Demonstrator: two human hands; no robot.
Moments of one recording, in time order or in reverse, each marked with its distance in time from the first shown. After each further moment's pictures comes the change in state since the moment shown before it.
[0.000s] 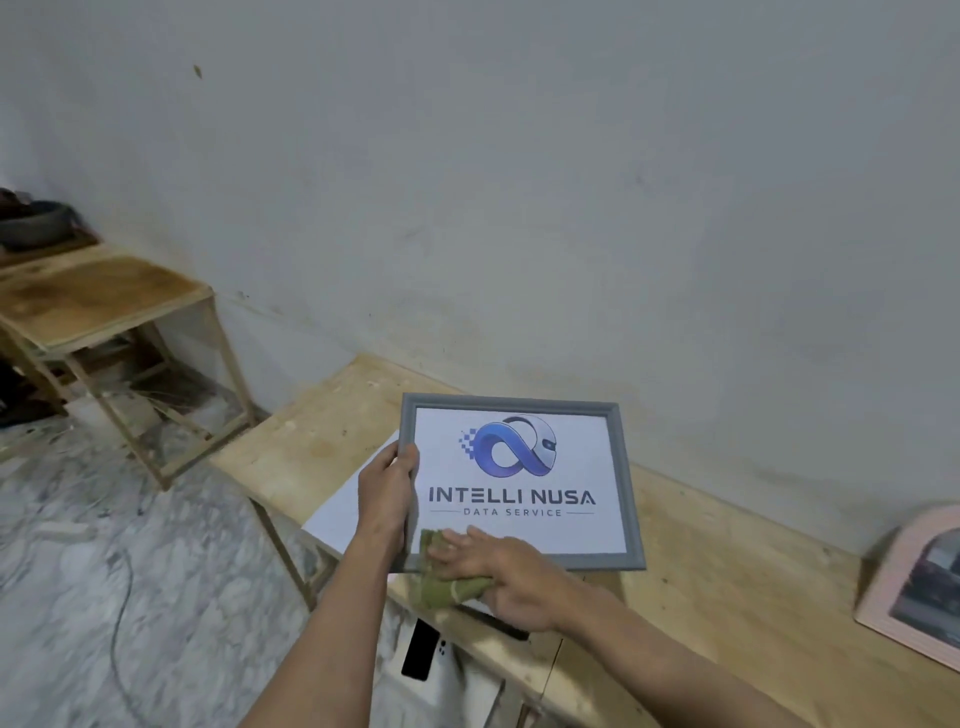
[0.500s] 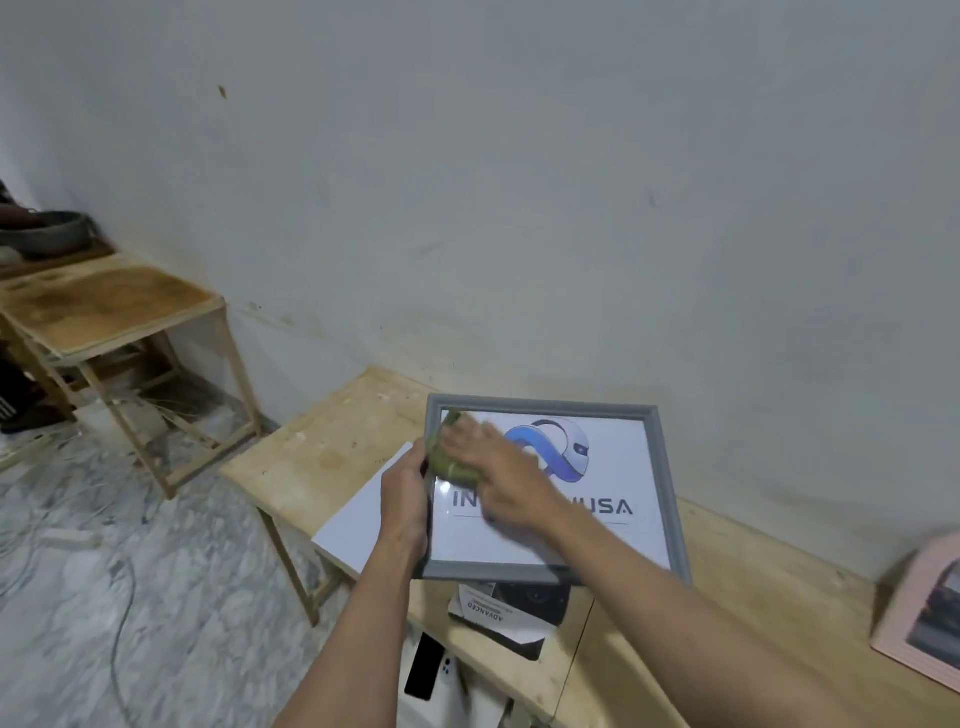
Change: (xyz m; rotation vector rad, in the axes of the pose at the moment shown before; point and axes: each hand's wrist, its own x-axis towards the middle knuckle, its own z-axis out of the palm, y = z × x) left_hand -0.004 0.015 0.003 -0.118 -0.094 -0.042; right_hand 0.073 -0.021 -0.068 -0.265 0.420 0.004
